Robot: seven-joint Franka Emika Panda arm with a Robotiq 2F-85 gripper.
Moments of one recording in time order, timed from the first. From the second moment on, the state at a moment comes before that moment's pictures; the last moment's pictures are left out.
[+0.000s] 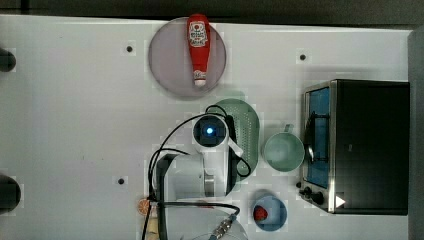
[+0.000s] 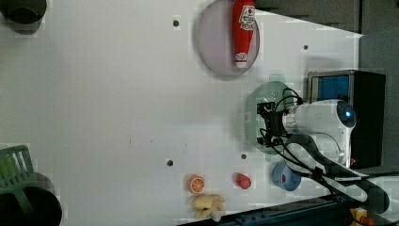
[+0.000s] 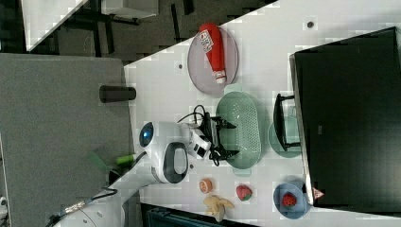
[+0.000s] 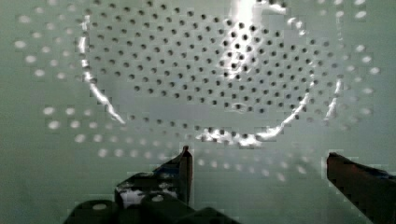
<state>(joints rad) 0.03 0.35 0.01 -2.43 -0.03 1.06 0.70</state>
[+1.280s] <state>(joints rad) 0.37 0.44 0.02 -2.31 0.01 1.10 0.99</state>
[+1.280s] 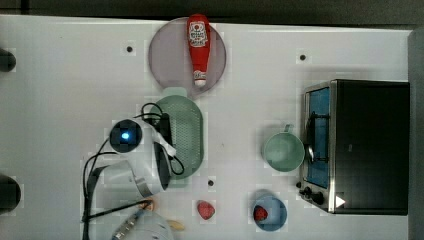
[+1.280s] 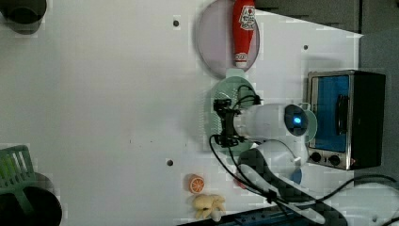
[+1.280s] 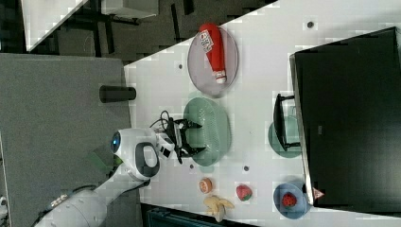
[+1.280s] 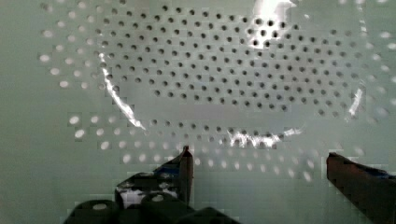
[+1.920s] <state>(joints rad) 0.49 0.53 0.05 -2.17 0.02 1.07 1.13</state>
